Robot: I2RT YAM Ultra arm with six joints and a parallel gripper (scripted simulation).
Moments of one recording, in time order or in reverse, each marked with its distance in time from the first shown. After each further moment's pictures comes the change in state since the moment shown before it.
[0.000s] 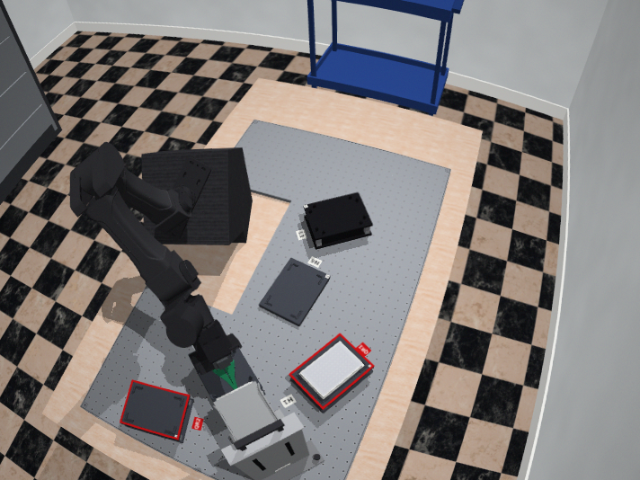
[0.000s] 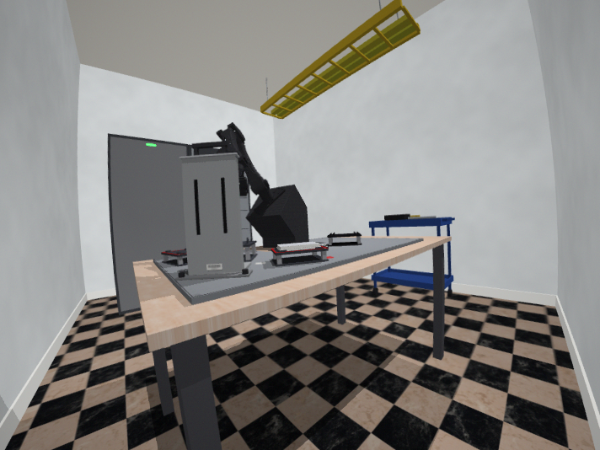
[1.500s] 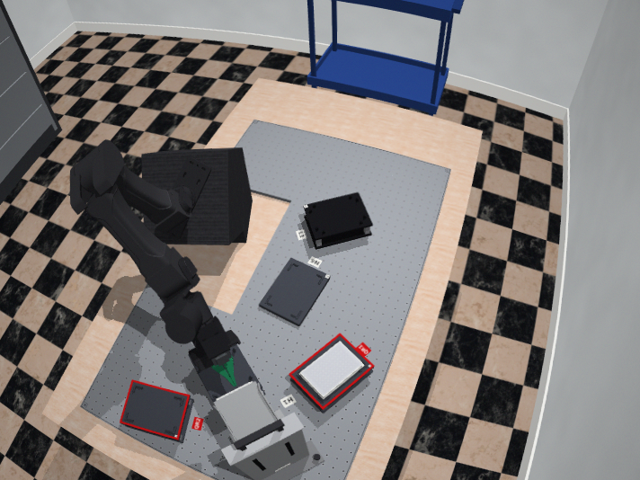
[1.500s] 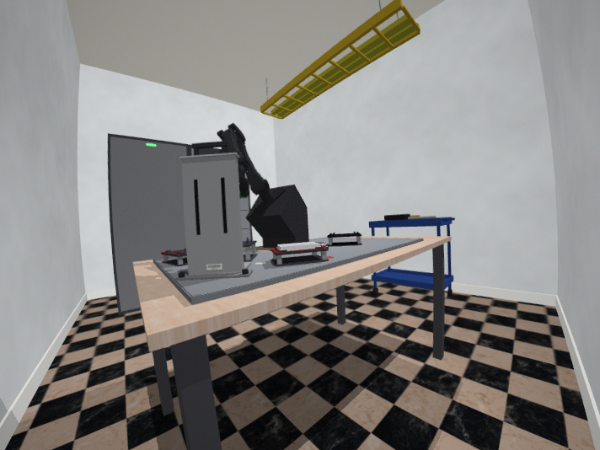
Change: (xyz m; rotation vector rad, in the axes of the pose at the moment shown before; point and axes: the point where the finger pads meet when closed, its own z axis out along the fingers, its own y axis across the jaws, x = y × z) arm 0.009 0.002 -0.005 -0.004 0.004 -0.001
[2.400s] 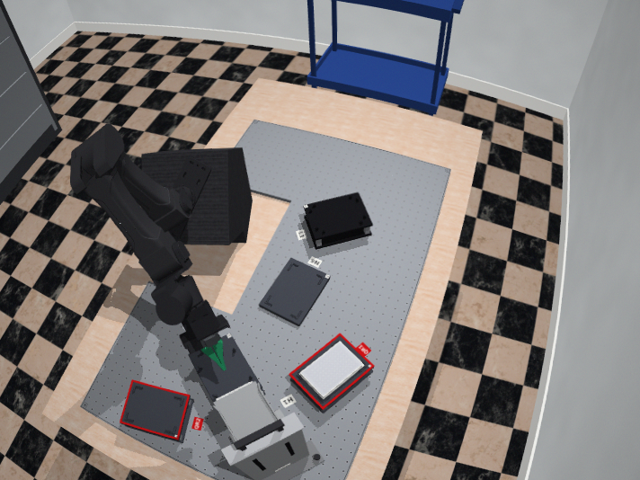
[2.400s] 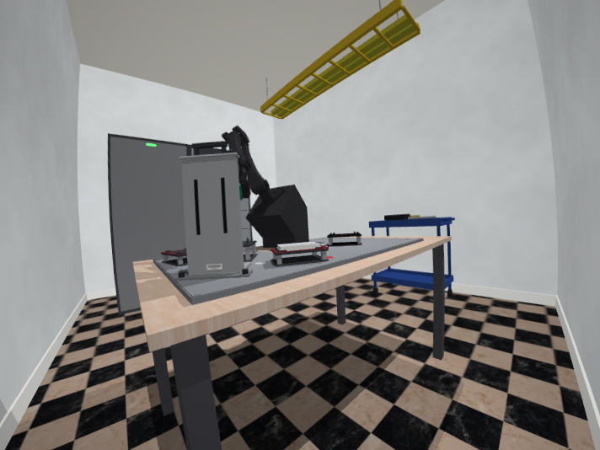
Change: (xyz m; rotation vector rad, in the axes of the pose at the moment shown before) arm 0.028 -0.002 -0.030 0.007 -0.005 0.004
